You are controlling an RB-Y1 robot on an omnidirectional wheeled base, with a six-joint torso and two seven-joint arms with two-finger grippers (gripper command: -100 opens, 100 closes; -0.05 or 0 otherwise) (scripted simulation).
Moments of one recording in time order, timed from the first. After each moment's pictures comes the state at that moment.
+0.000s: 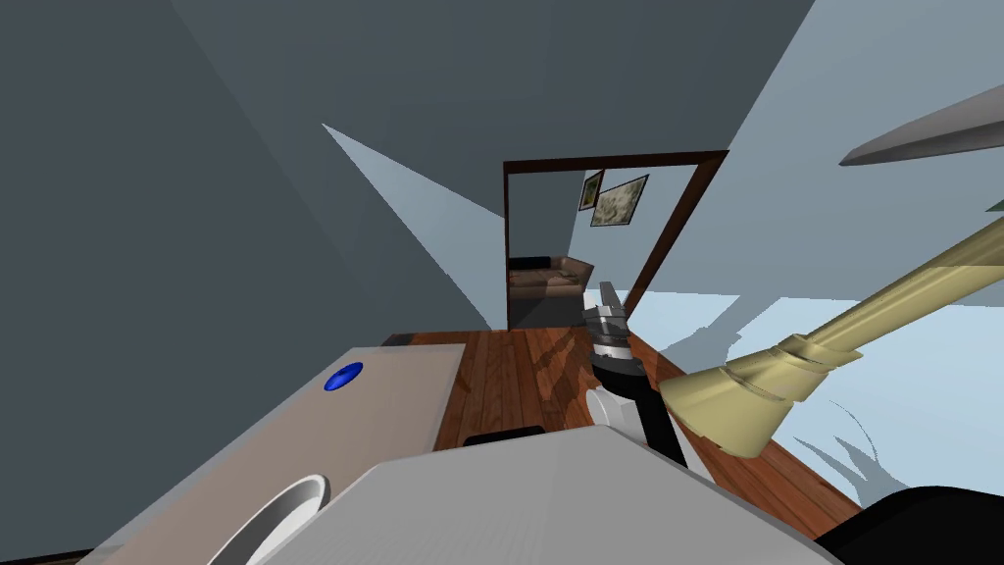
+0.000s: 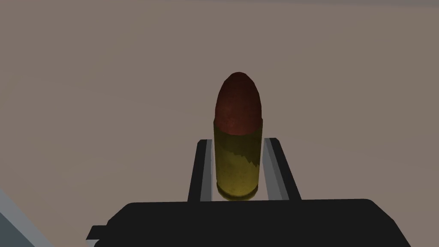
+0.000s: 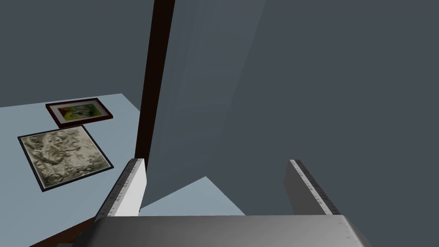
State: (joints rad) left arm 0.28 0.87 -0.90 -0.96 0.47 -0.11 0.52; right arm 0.51 0.02 -0.02 -2.37 -0.03 -0.44 0.15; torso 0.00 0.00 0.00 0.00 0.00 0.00
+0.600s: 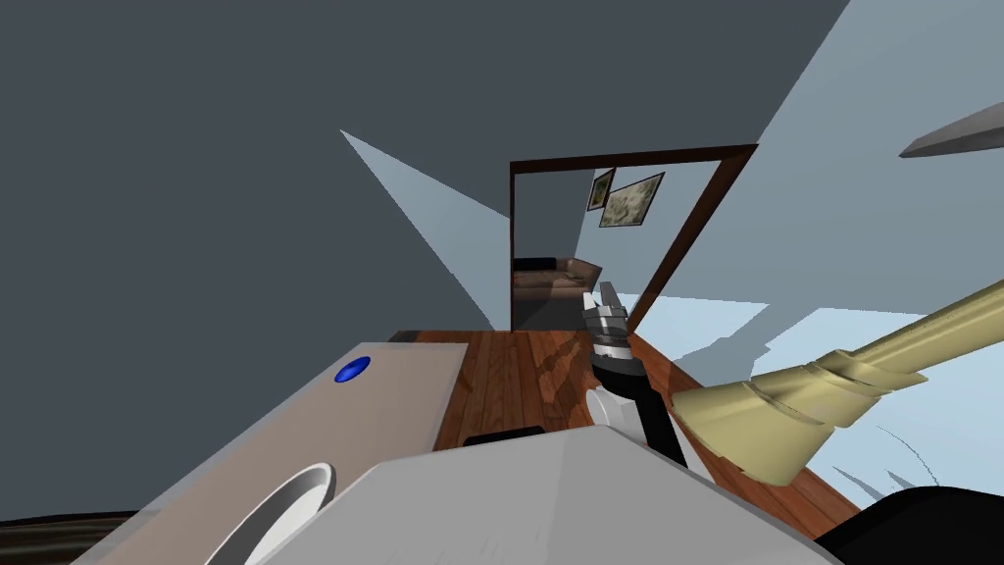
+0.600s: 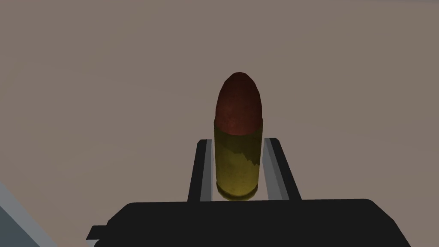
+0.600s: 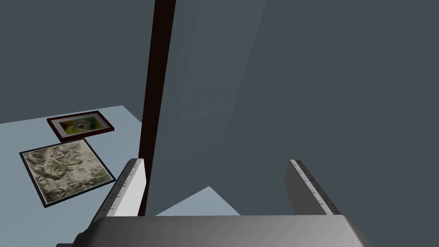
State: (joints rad) left arm 0.28 0.93 -0.92 -1.00 0.48 -0.11 0.53; right arm 0.51 0.02 -0.02 -2.37 -0.03 -0.44 0.15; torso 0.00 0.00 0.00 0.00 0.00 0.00
